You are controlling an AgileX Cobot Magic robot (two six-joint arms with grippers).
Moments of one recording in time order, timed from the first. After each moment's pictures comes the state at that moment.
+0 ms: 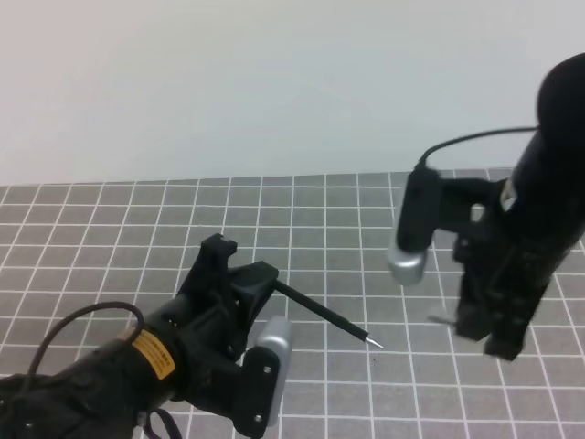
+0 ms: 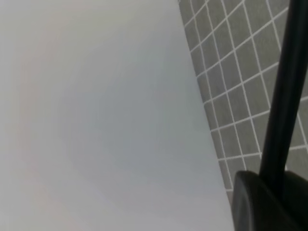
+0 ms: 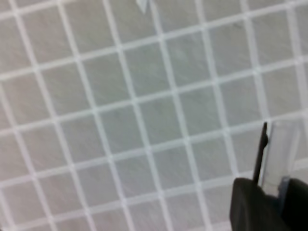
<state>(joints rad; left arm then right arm) -0.64 1.33 -0.52 -0.06 -0.54 1.54 0.58 1.61 -1.38 0.12 1.22 -0.75</state>
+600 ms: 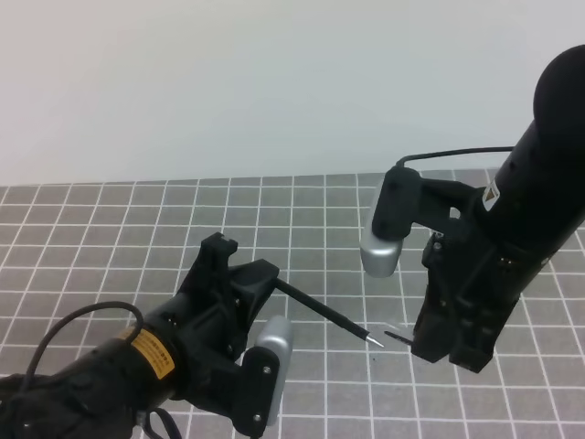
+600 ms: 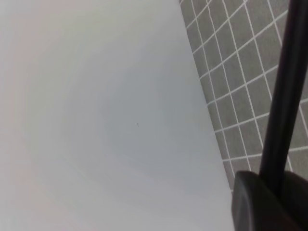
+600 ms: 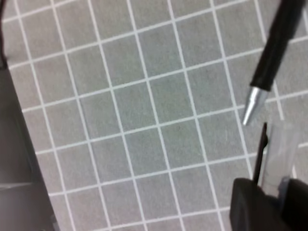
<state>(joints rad) -0.64 1.34 -0.52 -0.06 -0.56 1.54 0.58 1.64 -1.37 0.26 1.22 -0.77</state>
